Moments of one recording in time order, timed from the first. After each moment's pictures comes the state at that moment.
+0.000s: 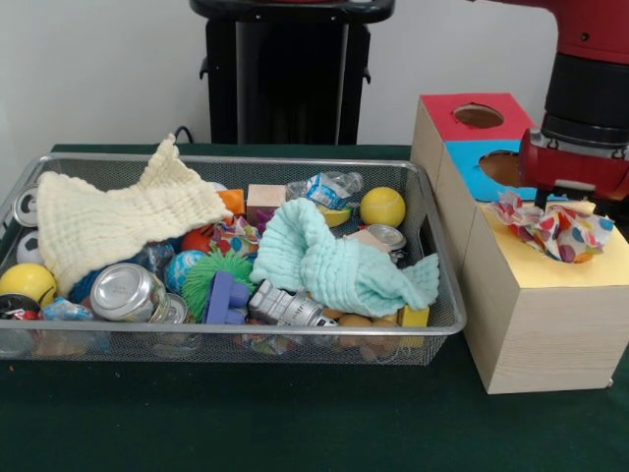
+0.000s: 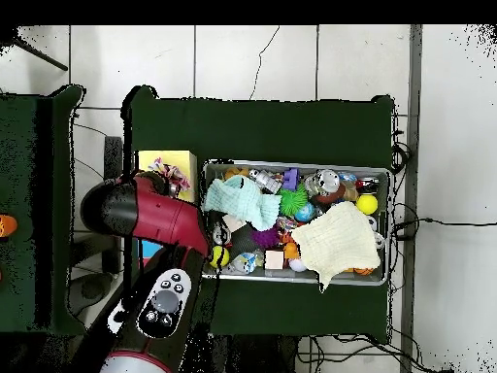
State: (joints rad) arm 0.36 -0.40 -0.36 1.49 0.61 0.35 1.72
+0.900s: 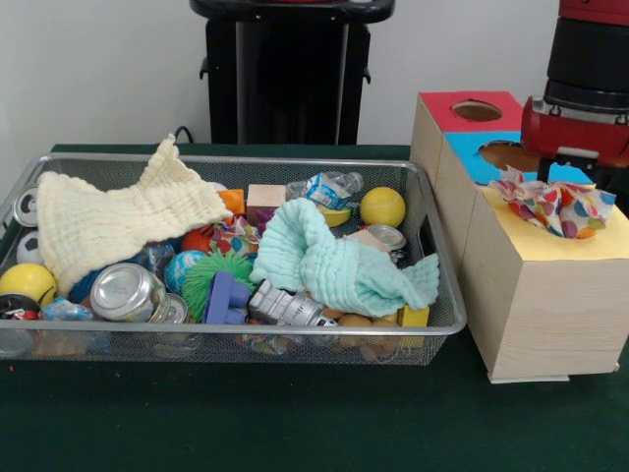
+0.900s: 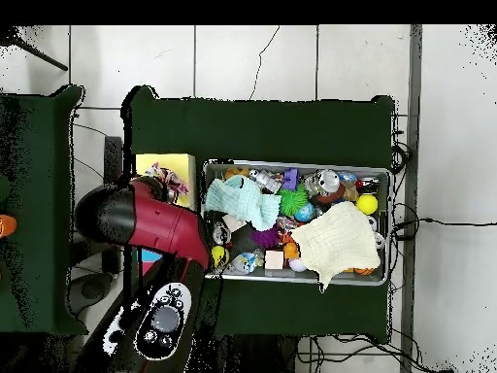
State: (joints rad) arm 0.36 -0.47 -0.36 1.54 0.61 0.38 1.72
